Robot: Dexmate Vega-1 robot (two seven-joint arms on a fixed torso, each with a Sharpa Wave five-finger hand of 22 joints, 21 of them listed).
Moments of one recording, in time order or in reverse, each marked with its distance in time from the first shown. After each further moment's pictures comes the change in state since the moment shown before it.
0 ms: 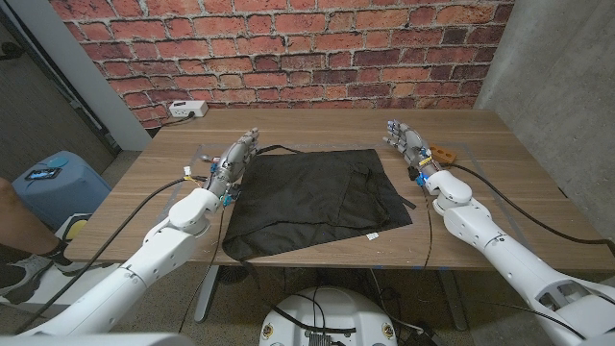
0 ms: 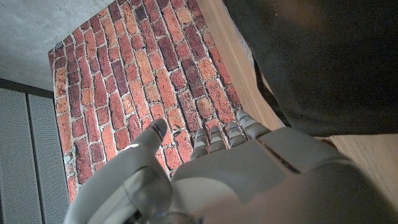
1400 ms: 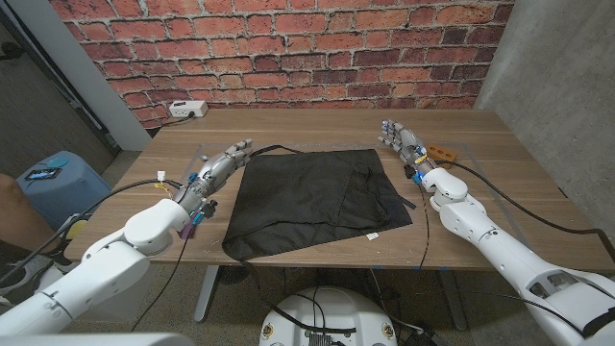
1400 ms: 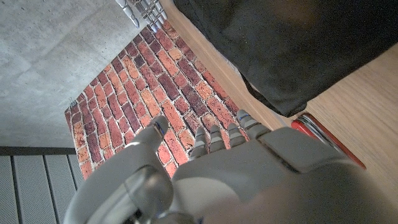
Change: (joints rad) left arm 0.313 0.252 -0.208 -0.276 0.098 0.054 0.018; left_hand 0.051 0.017 0.031 -0.039 0.035 0.002 -0.017 0.000 -0.003 -0.017 -0.019 0.000 -0.002 -0.039 -0.018 0.000 -0.002 -0.038 0.009 -0.001 0.000; right arm 0.053 0.026 -0.022 0.082 -0.012 0.016 0.047; right_hand 0.000 0.000 0.000 0.000 0.000 0.000 0.000 0.000 0.000 0.000 0.000 0.000 0.000 0.000 0.000 0.005 -0.005 0.007 0.000 -0.006 0.000
